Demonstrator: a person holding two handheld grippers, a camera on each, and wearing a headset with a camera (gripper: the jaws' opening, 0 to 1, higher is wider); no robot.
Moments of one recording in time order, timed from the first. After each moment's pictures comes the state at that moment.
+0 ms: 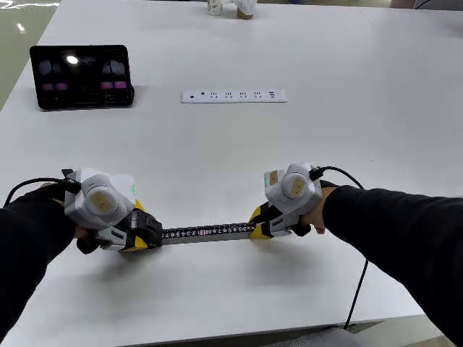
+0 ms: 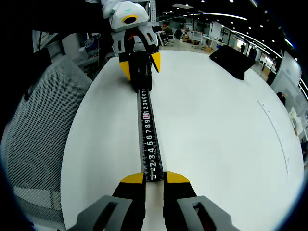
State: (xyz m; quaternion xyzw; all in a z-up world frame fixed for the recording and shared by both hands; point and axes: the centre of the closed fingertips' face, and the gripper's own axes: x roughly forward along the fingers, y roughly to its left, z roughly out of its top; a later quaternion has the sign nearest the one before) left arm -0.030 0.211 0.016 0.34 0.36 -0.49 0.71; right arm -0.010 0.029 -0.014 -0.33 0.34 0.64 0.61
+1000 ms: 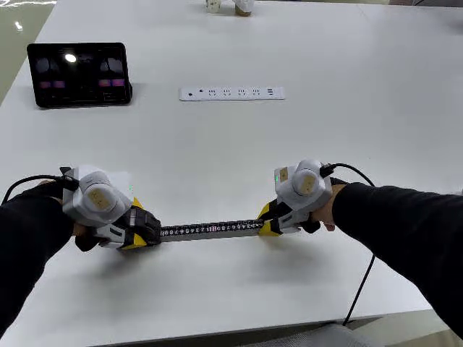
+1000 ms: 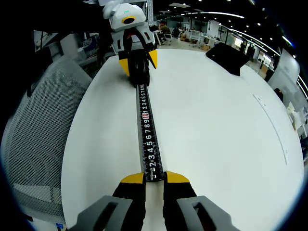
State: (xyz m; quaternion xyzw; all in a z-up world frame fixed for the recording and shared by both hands) left arm -0.031 0.212 0.016 0.34 0.36 -0.49 0.71; right arm -0.009 0.007 -0.015 -0.33 0.34 0.63 0.61
